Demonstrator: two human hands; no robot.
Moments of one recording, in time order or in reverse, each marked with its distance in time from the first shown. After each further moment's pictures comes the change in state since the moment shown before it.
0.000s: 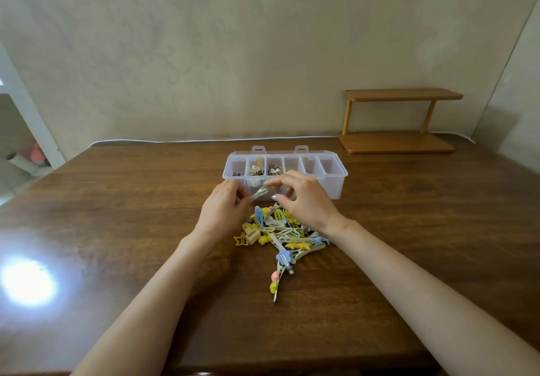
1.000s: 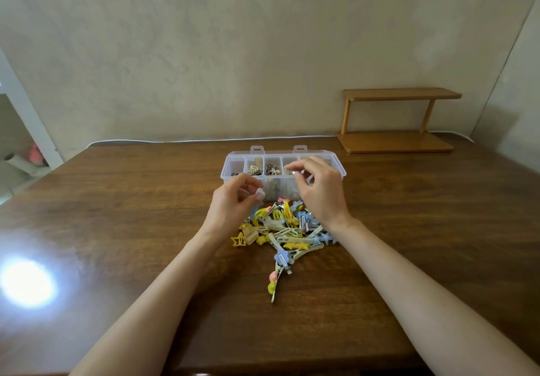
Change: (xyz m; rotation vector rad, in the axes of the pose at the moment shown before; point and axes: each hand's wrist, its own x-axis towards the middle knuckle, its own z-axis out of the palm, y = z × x) left_hand -0.005 0.014 0.003 -0.451 0.029 0.056; right_hand 0.003 0.012 -0.009 -0.005 0.423 -0.057
